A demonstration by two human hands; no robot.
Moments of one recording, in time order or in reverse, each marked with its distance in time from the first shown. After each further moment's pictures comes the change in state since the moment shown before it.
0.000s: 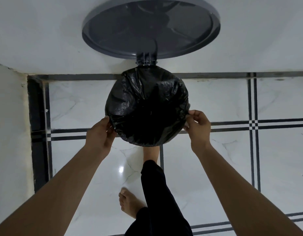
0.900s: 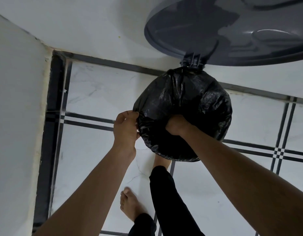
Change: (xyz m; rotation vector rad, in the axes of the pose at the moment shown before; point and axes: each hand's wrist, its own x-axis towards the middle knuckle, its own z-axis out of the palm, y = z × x) left_hand 0.009 0.012 0.015 0.000 0.138 0.055; right_hand 0.040 0.021 0.171 -1.747 -0.824 -0.281
